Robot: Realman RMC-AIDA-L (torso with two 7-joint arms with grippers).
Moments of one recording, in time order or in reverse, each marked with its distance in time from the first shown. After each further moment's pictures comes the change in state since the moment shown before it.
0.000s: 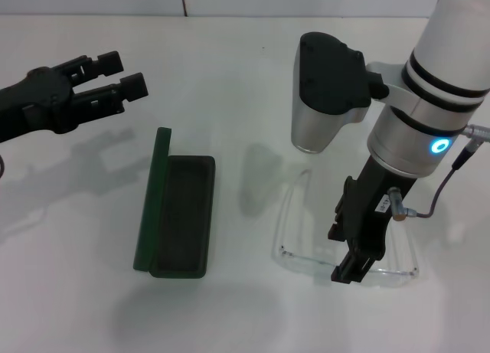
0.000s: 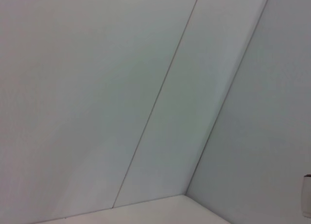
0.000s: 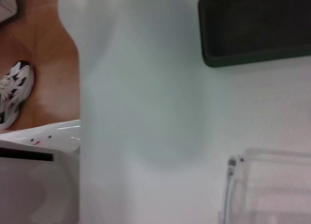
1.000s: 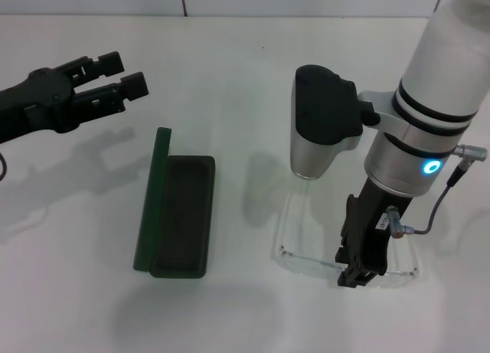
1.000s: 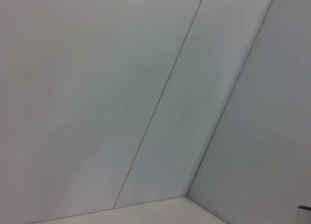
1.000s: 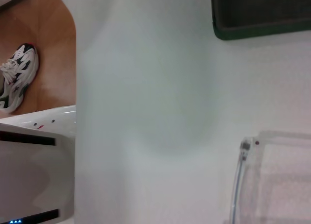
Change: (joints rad) left arm -0.003 -0.001 -0.006 -0.018 0.000 -0.005 0.002; right arm 0.013 0.000 -0.085 0.114 0.022 0.082 -0.034
